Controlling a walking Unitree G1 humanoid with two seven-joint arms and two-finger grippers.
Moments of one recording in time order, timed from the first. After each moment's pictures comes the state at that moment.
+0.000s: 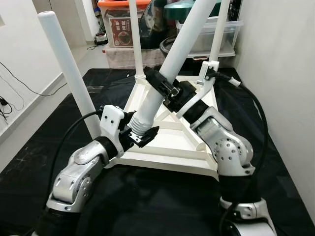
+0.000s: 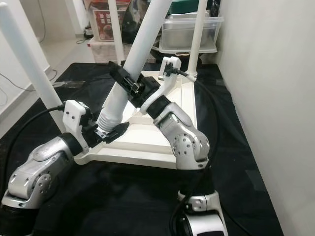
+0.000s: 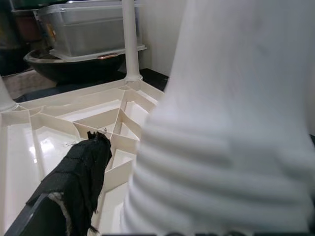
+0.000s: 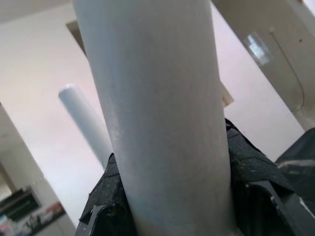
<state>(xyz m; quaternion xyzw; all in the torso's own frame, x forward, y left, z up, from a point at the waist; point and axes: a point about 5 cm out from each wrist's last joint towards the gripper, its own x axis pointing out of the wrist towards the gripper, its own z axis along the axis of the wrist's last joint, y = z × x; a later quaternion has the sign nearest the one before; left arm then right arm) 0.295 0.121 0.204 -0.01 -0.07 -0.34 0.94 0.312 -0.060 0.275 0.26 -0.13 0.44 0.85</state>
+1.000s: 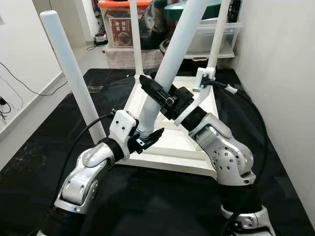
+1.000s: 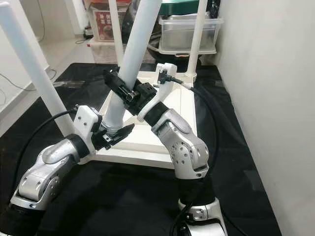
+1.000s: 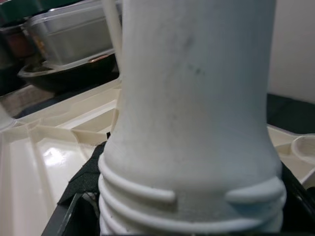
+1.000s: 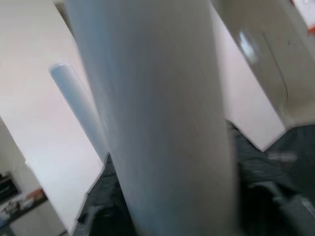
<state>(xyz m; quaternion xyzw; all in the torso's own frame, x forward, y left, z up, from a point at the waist) 0.295 0.109 0.196 0.08 -0.08 -0.33 0.94 0.307 -0.057 0.265 0.22 -0.11 0.44 0.86</state>
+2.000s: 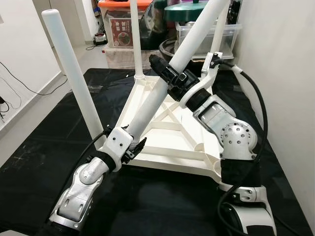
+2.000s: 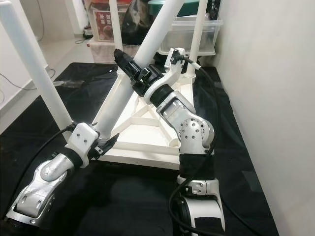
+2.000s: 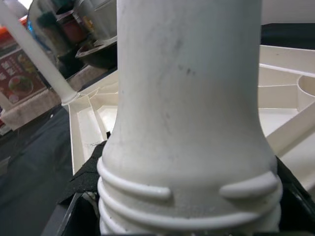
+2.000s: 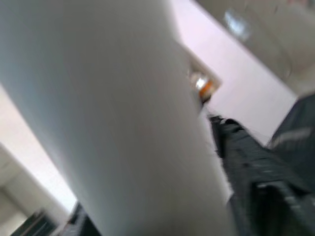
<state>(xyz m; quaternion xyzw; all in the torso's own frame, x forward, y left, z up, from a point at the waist) 0.284 0.125 0.160 0.19 -0.07 -0.28 0.94 0.329 -0.067 0.279 0.34 -0.04 0.42 0.84</state>
